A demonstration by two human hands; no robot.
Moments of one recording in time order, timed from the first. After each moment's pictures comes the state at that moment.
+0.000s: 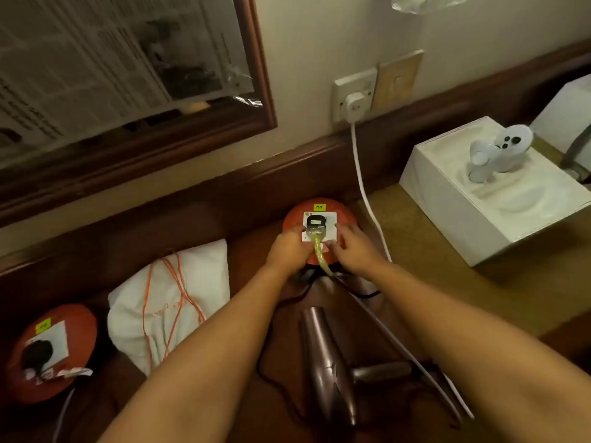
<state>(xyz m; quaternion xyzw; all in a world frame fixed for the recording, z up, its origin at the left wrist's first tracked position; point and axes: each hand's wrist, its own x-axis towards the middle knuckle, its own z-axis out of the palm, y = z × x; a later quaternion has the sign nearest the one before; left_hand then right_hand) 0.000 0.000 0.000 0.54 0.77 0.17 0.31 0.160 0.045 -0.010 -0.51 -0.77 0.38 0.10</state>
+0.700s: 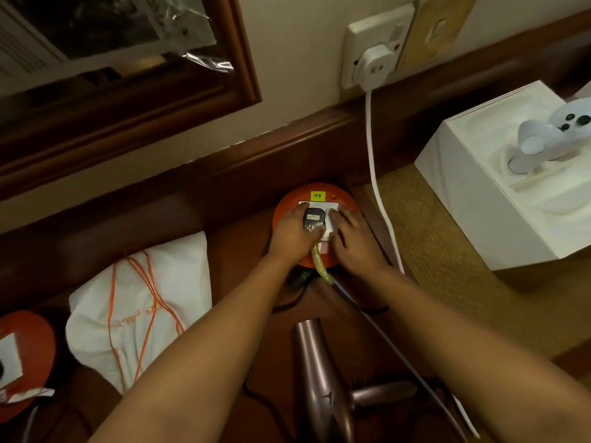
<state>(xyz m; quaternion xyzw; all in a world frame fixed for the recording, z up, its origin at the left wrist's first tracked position) 0.000 0.060 -0.046 0.53 0.76 0.21 0.33 0.151 0.091 -0.077 -0.49 -0.81 0.29 0.11</state>
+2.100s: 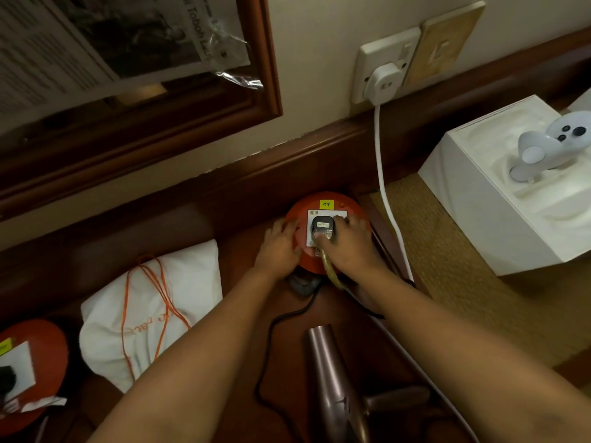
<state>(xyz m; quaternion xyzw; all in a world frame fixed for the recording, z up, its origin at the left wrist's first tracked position) -0.046 0.036 -0.057 0.57 0.76 0.08 0.30 0.109 0.086 -0.052 -0.59 -0.76 0.25 0.06</state>
